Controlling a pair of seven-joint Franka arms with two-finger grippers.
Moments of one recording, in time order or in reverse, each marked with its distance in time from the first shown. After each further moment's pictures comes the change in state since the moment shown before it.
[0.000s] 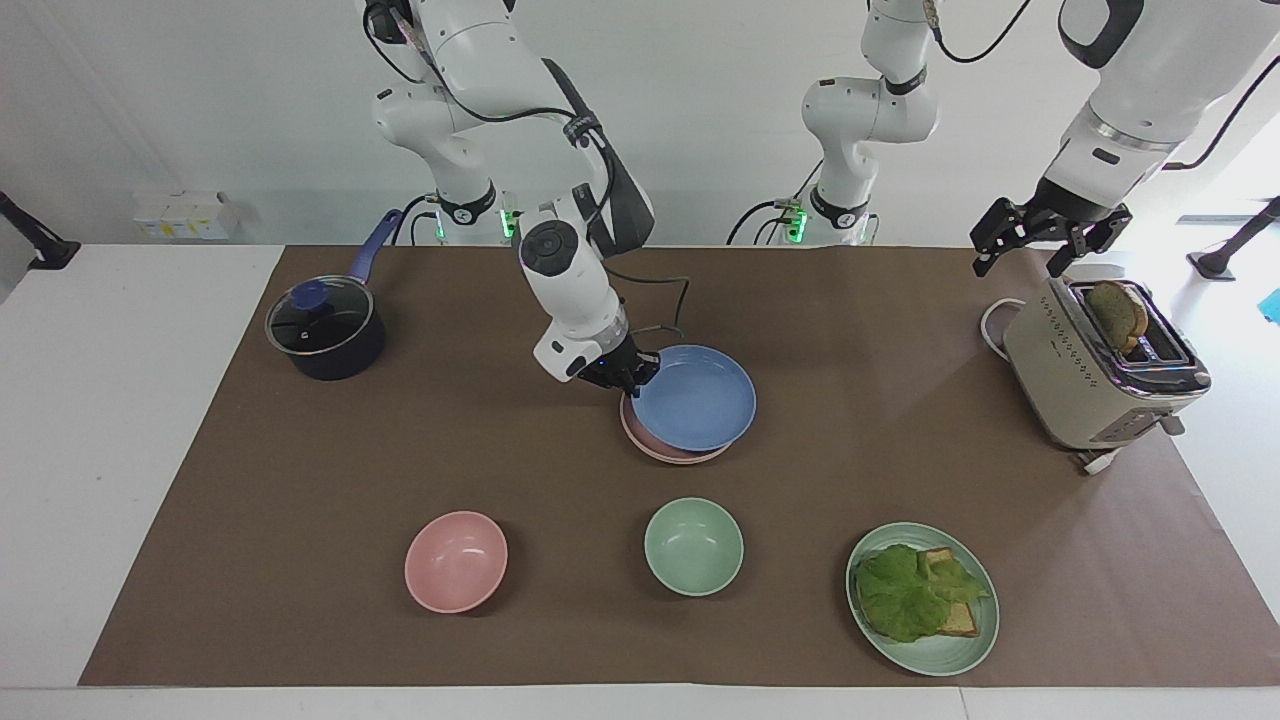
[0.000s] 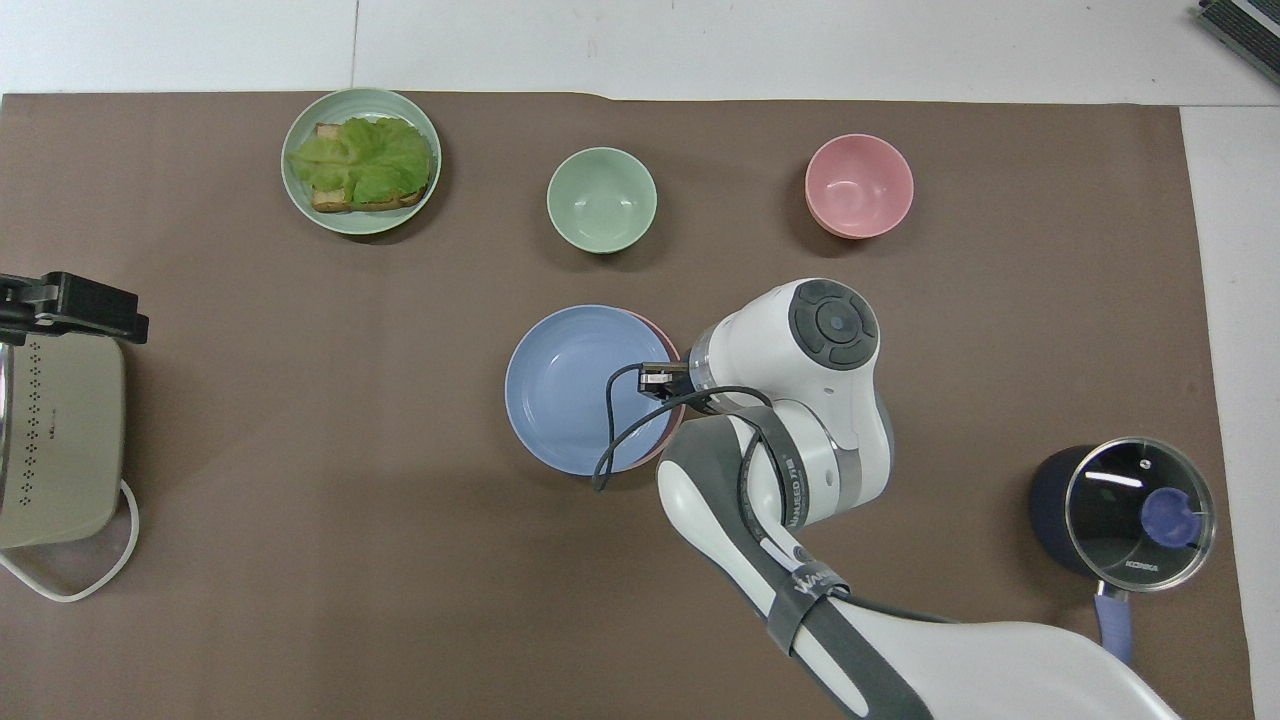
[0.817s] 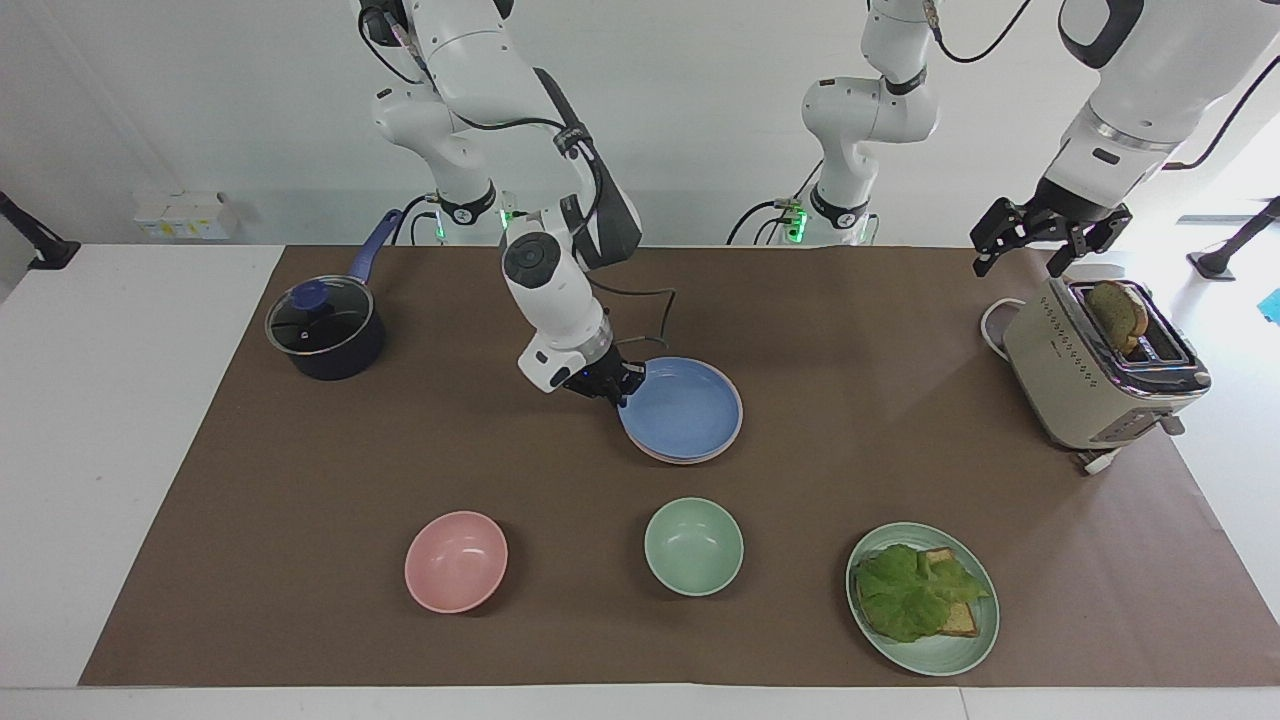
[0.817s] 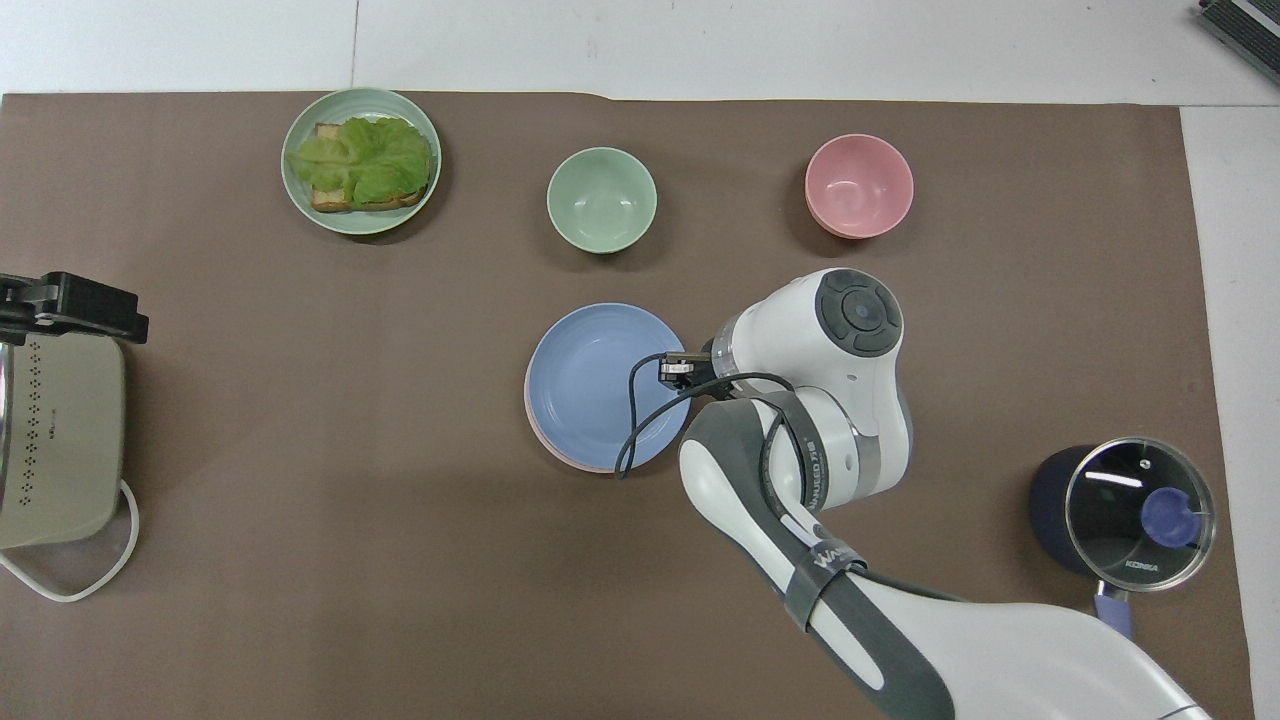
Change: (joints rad) left arm 0.000 0.000 0.000 0.000 0.000 0.000 0.000; right arm -0.037 0.011 -0.005 -0.001 0.000 0.002 -0.043
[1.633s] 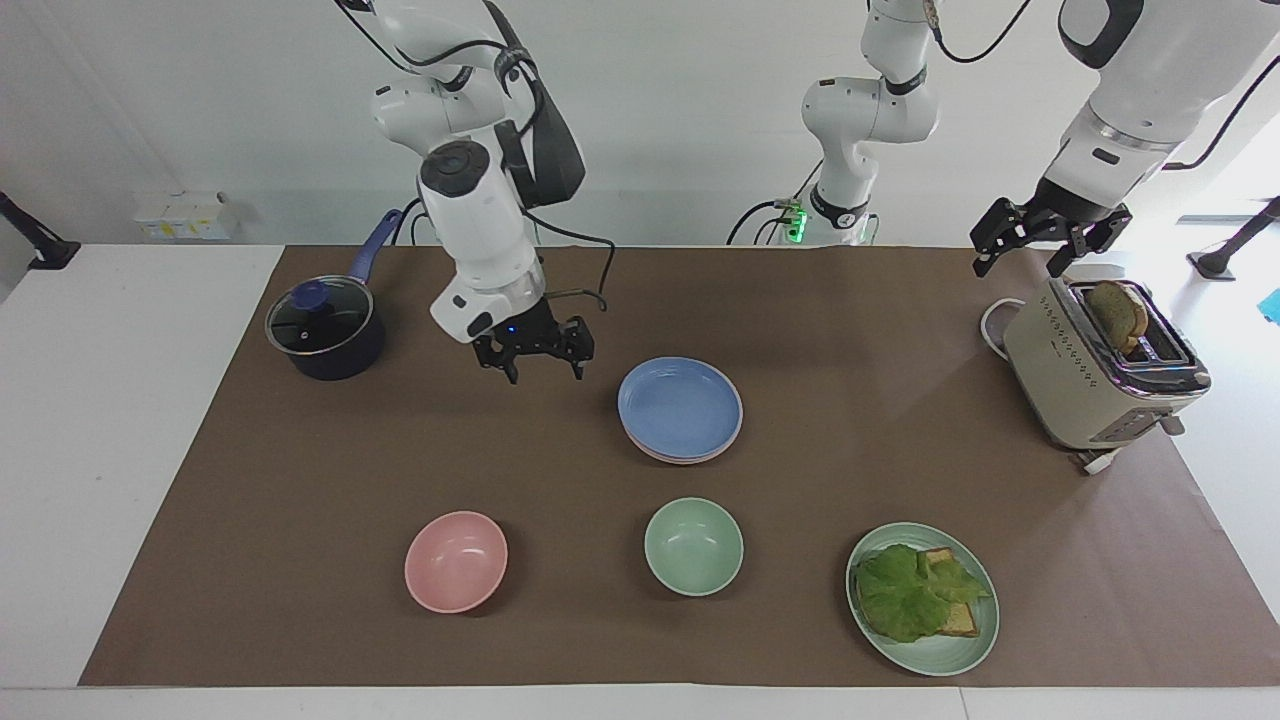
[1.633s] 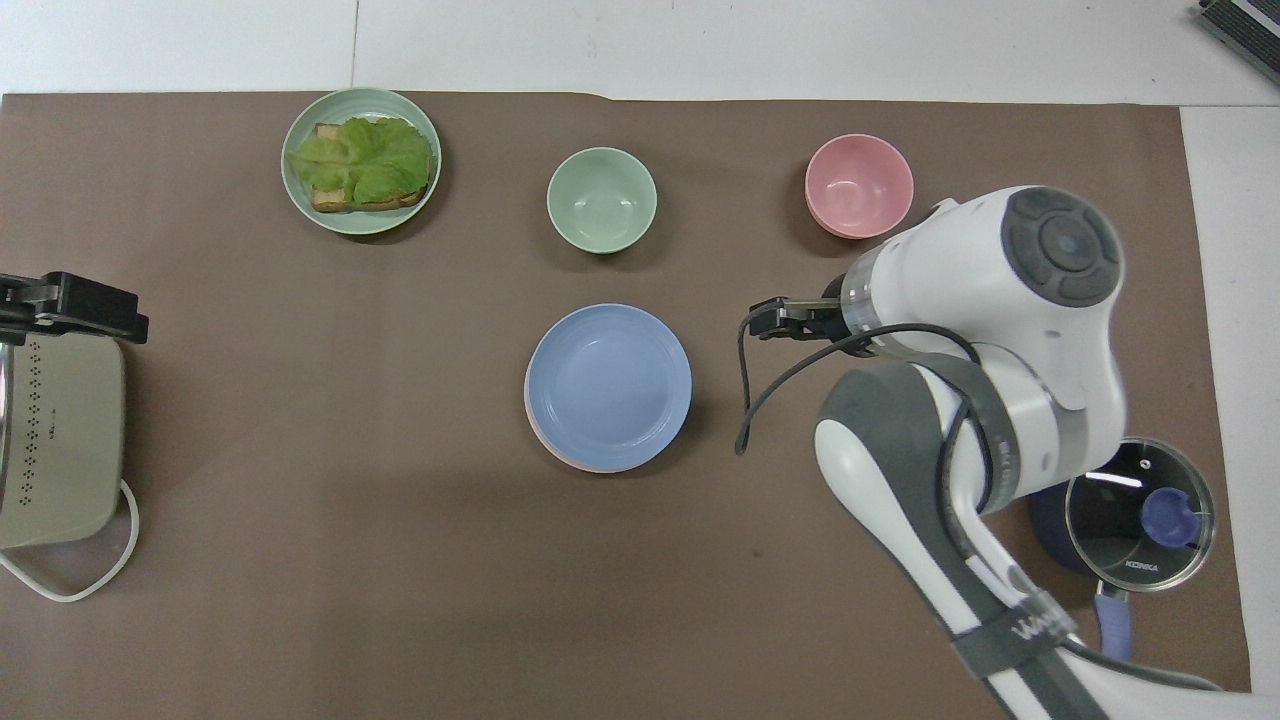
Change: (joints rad) left arm 0.000 0.000 0.000 0.000 0.000 0.000 0.000; right arm -0.149 -0.200 -0.021 0.109 -0.225 -0.281 -0.009
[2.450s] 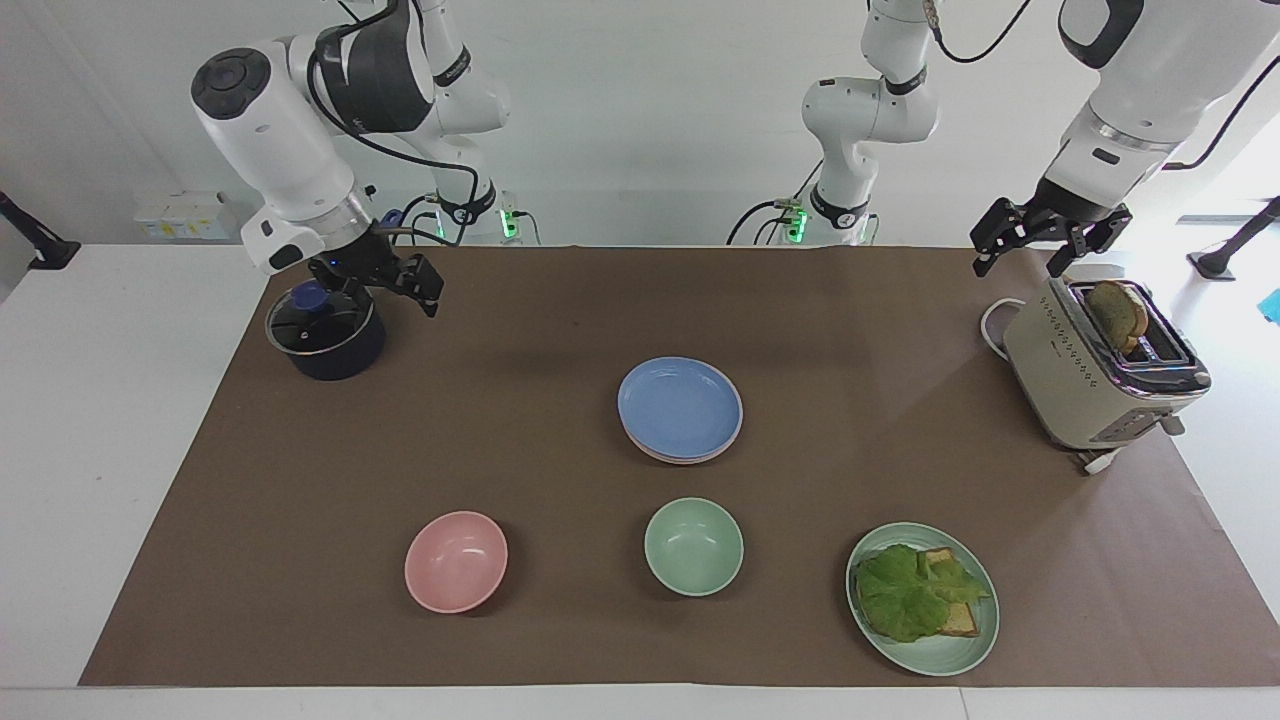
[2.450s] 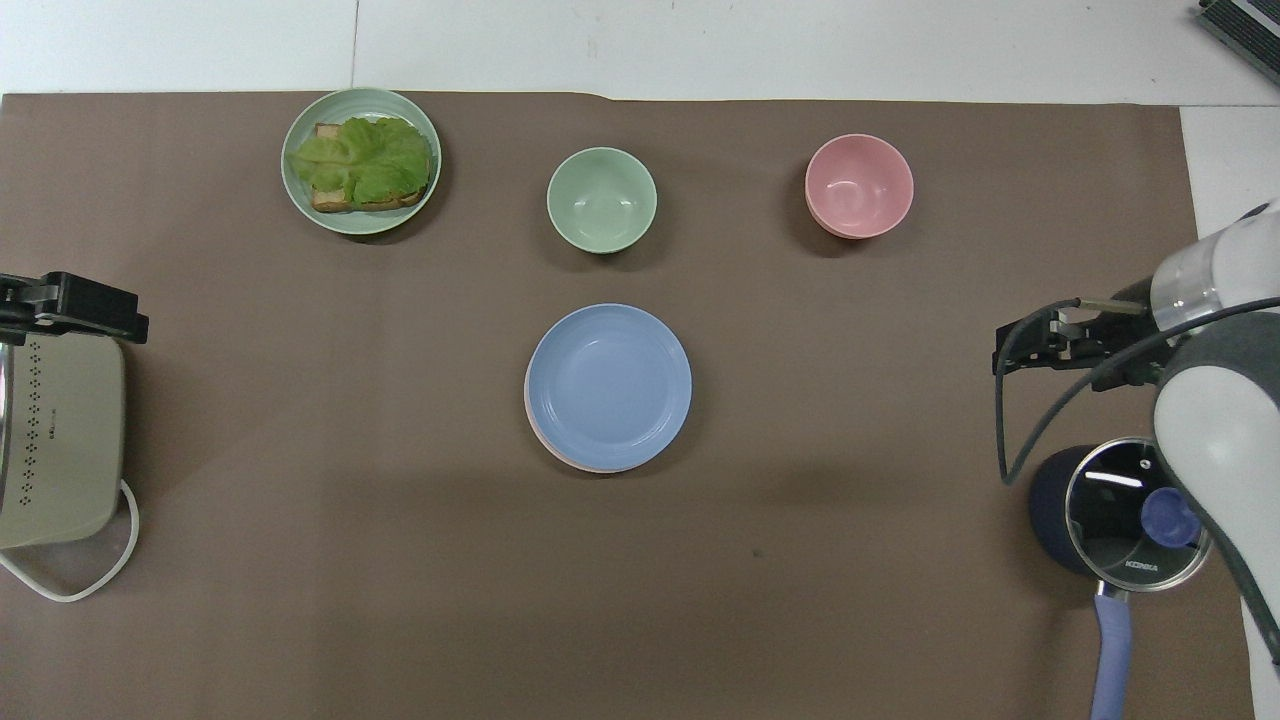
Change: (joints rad) left arm 0.000 0.000 0.000 0.000 0.000 0.000 0.000; right arm -0.264 -0.144 -0.008 0.038 -0.069 -0.372 -0.140
